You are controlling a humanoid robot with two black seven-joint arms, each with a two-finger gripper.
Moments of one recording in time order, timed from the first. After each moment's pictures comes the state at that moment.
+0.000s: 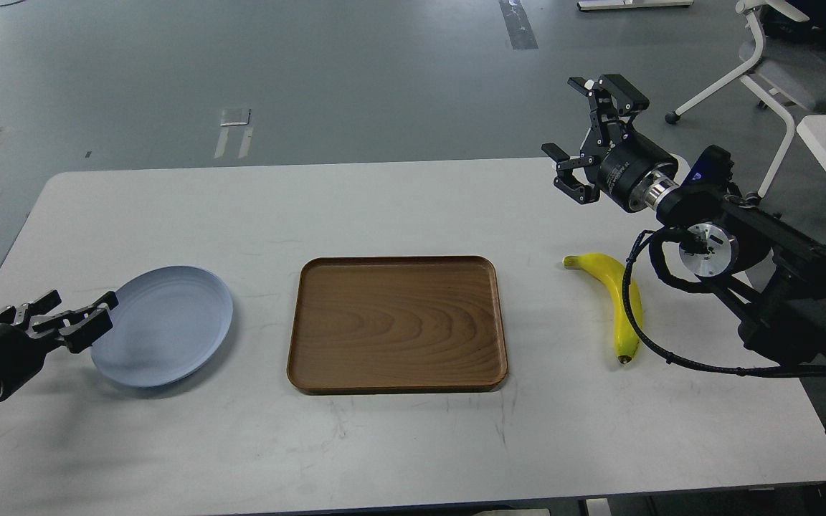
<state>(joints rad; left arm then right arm) -0.47 0.87 -0.20 -0.92 1.34 0.41 -0.41 0.81 -0.41 0.60 0.93 -0.18 0.19 0.18</state>
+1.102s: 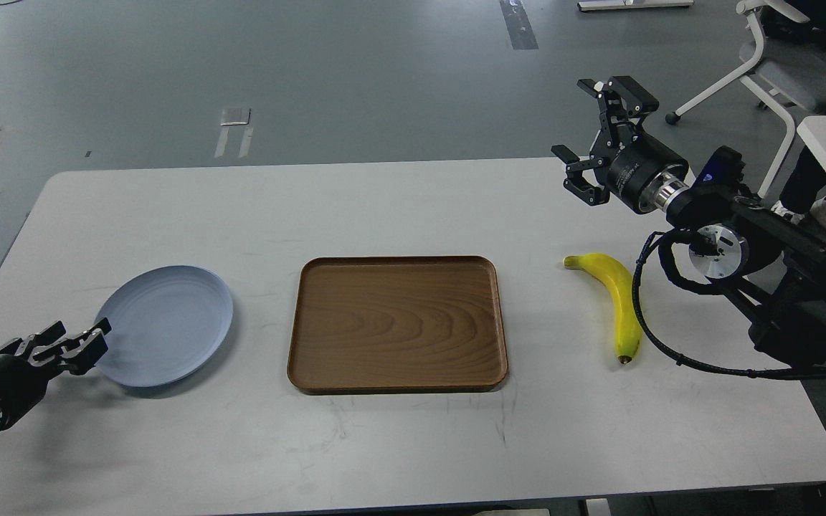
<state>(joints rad) -0.42 0.79 -0.20 -0.80 1.27 0.40 -0.44 0.80 -0.44 0.60 0.93 -0.18 0.18 0.18</state>
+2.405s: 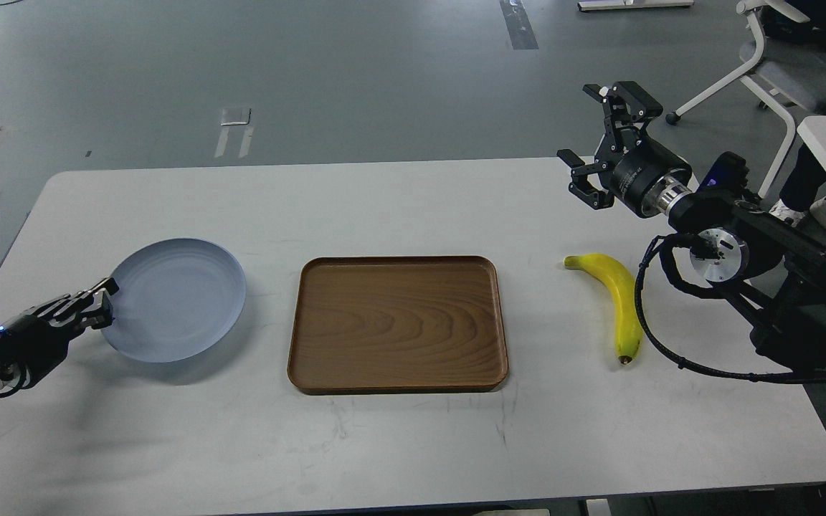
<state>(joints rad) -0.55 0.77 -0.20 -0.85 1.24 0.33 -0.49 0.79 -0.45 0.60 0.93 -0.18 0.16 0.18</state>
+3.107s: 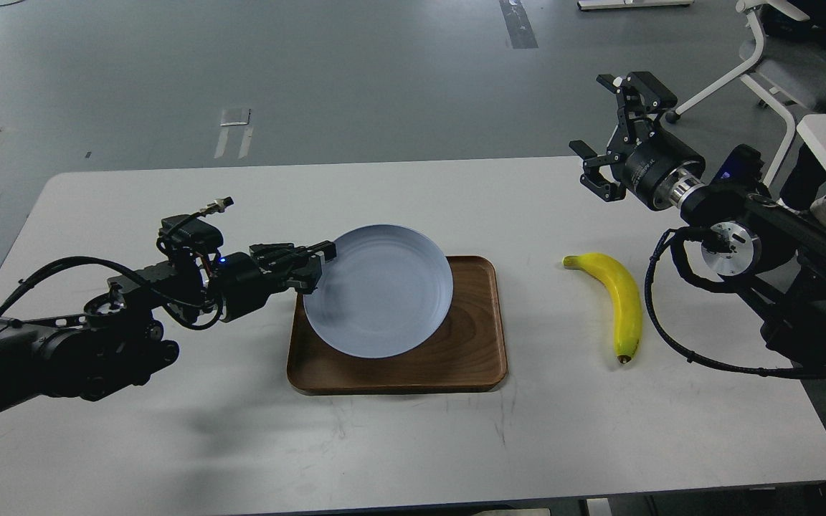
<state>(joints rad) -0.89 0.37 0.03 -0.84 1.38 0.22 -0.49 0.80 -0.47 0.61 0.93 -0.18 0.16 0.18</state>
